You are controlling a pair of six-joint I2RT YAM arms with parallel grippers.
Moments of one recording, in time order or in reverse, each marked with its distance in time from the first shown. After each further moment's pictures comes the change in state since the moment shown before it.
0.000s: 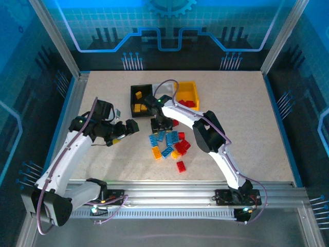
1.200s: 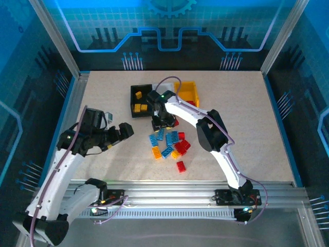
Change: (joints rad) left arm 0.000 -0.208 -0.037 -0.032 -0.043 -0.062; right arm -0.039 -0.017 0.037 -0.041 -0.058 -0.108
